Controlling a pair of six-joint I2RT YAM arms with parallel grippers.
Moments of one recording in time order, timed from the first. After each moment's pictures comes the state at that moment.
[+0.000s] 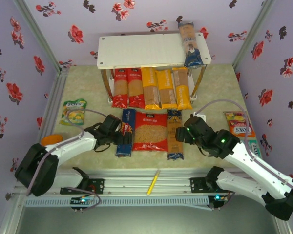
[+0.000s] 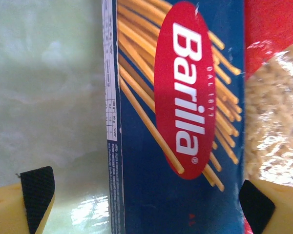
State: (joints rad) left arm -0.67 1.31 0.62 -0.39 0.00 -0.56; right arm 0.83 0.85 0.87 -1.00 0.29 0.78
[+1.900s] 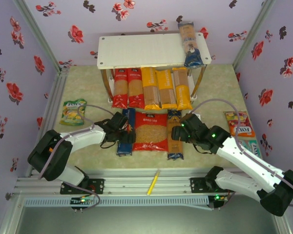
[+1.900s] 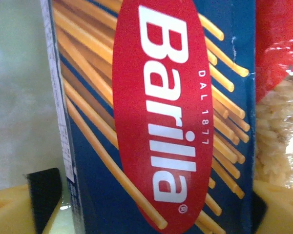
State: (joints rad) left arm -0.70 1.49 0.71 -0.39 0.00 -0.54; right arm 0.77 0.95 0.84 -0.90 0.22 0.77
